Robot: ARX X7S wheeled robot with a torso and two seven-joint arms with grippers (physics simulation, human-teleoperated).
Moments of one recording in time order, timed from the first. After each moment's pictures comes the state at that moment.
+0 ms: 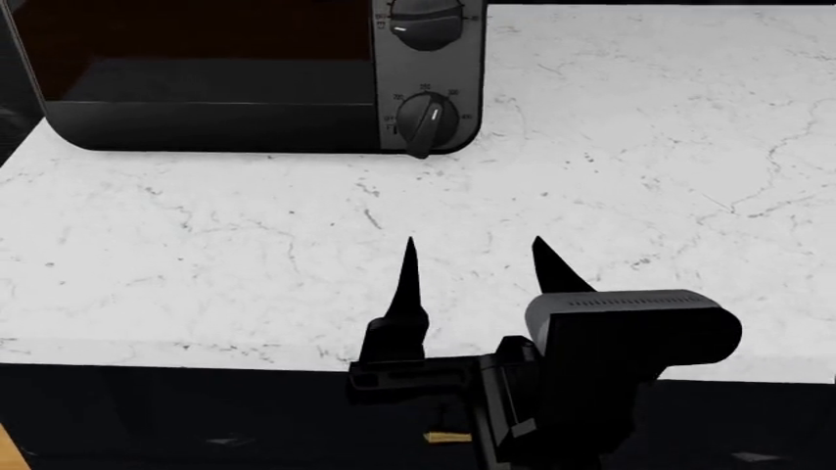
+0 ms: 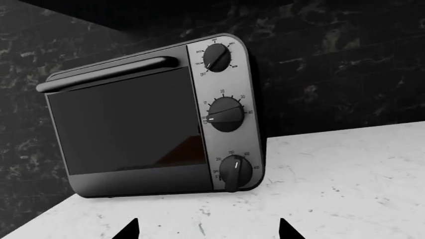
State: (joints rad) left arm 0.43 -0.37 0.28 0.78 -0.16 -0.25 0.19; right arm 0.36 0.08 -0.08 -0.56 0.40 0.70 0.13
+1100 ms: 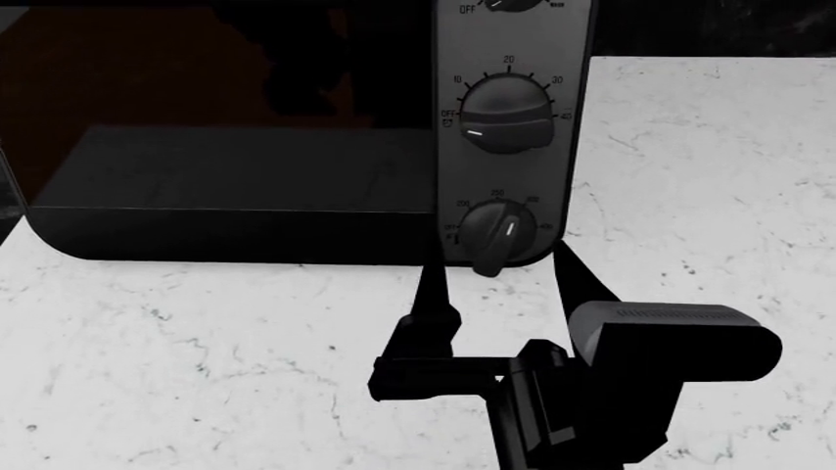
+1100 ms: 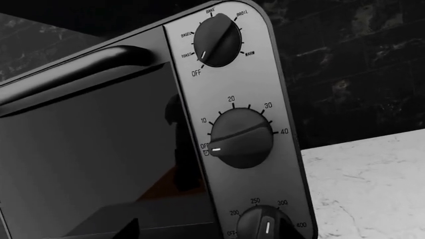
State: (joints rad) left arm 0.39 -0.39 0.32 0.78 -0.17 -0.30 0.16; right arm 0.33 0.12 -0.06 -0.54 0.54 0.61 0.18
